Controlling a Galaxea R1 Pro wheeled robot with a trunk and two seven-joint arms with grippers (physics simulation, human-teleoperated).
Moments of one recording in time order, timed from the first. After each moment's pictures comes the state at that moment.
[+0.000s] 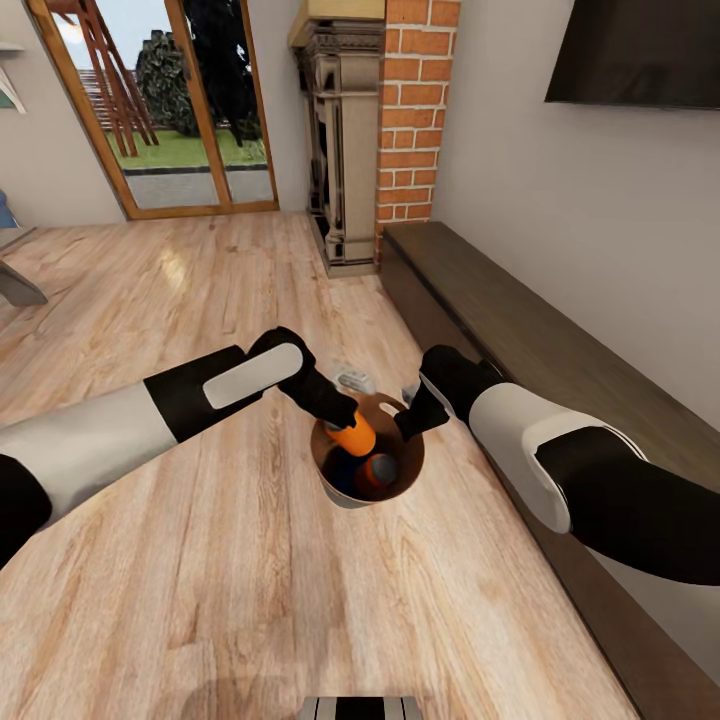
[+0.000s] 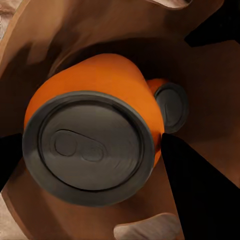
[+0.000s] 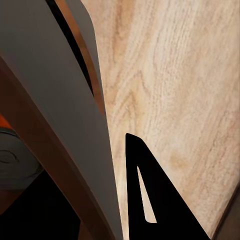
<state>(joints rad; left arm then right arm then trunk) -1.48 0.18 -1.26 -1.09 1.61 1.05 0.41 -1.48 0.17 0.31 -0.11 0.21 1.04 0.48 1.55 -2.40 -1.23</state>
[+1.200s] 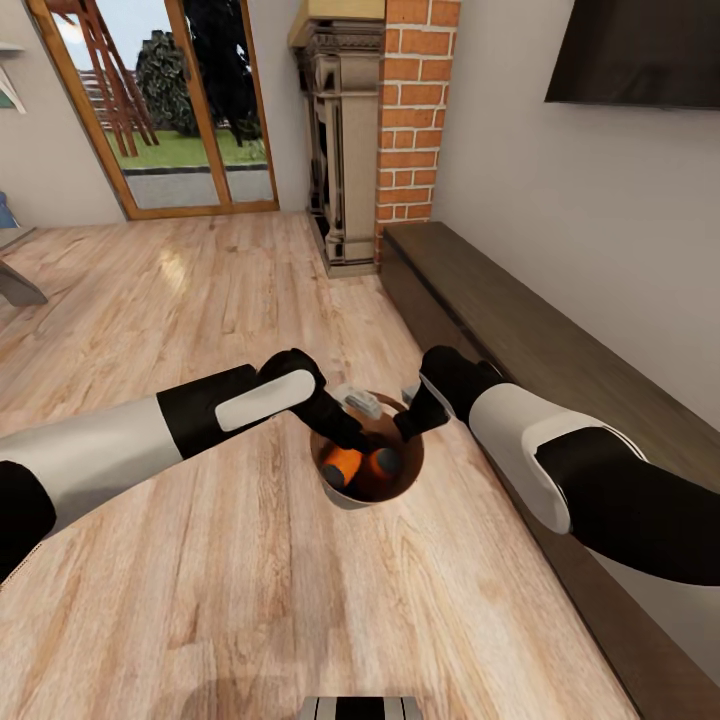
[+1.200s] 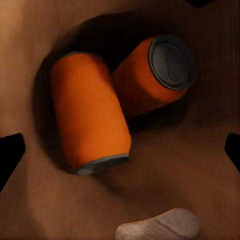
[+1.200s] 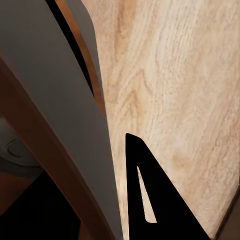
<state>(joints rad) -1.46 0.17 -1.34 -1.12 1.52 1.04 0.39 -1.48 0.17 0.31 -0.10 0.20 1.04 0.48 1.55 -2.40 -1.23</state>
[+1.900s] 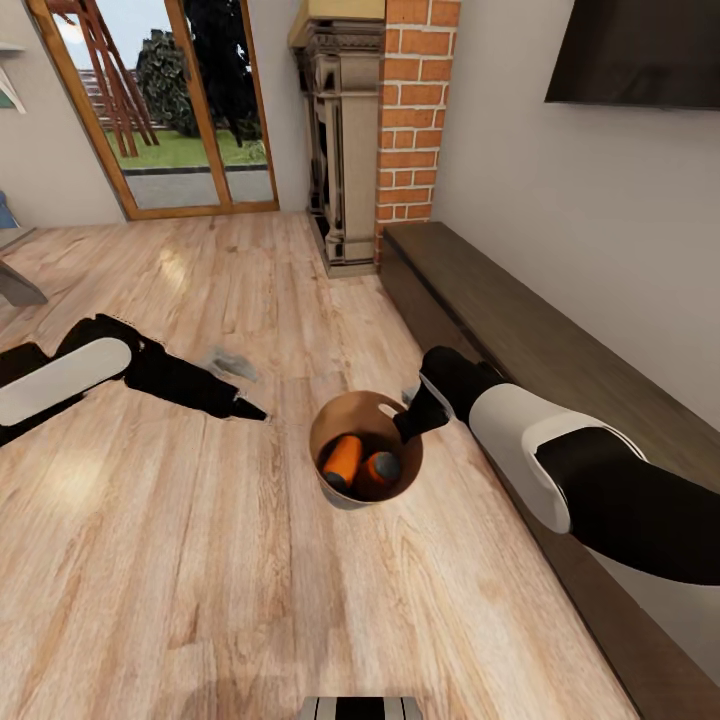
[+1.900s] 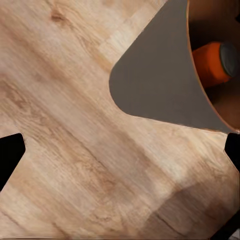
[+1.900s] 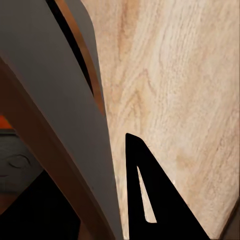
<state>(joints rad) -1.46 0.74 -1.16 -1.46 1.50 1.05 0.10 -1.48 0.17 0.30 -0.10 0.20 1.04 0.48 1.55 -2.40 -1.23</state>
